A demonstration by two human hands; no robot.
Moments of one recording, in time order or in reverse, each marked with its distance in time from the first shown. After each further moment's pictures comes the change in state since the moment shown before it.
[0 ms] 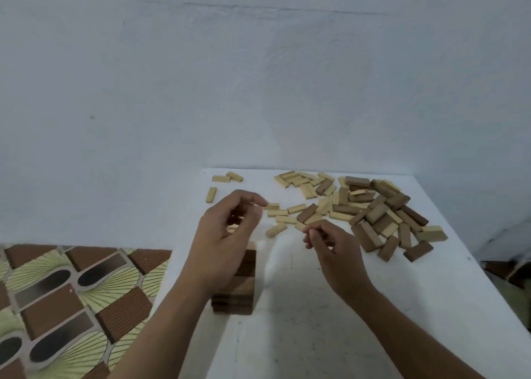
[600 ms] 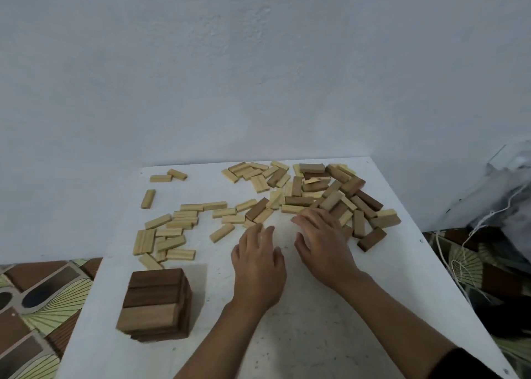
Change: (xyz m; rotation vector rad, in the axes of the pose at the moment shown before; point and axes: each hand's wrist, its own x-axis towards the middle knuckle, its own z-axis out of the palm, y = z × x) left_hand 0.010 -0.107 0.188 0.699 -0.156 -0.123; right_hand 0.035 0.109 -0.058 -0.668 -0.122 -0.154
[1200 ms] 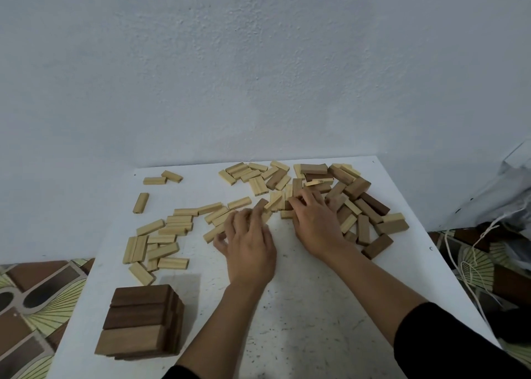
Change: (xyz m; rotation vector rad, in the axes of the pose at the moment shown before) left_hand 0.053 -0.012 0.023 0.127 0.242 -0.077; right_hand 0.067 0.015 0.012 -0.195 -0.125 0.048
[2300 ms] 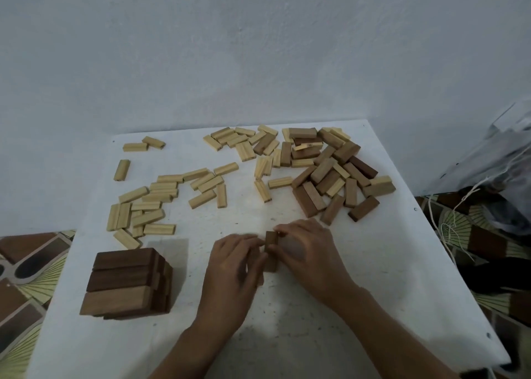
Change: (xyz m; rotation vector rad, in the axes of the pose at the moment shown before) left_hand -0.093 -0.032 -0.048 -0.430 -0.175 0.223; right_hand -0.124 -0.022 0.004 0.524 0.017 0.025
